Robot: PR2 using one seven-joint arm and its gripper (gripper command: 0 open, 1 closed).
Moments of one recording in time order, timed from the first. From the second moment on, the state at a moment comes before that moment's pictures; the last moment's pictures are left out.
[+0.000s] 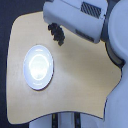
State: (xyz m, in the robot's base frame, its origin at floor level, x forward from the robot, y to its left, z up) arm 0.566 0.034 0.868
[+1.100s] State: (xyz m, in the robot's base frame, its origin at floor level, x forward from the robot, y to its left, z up) arm 0.454 0.151 0.796
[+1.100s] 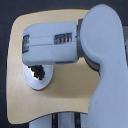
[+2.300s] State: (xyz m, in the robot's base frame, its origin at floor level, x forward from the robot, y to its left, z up) arm 0.465 0.144 0.757
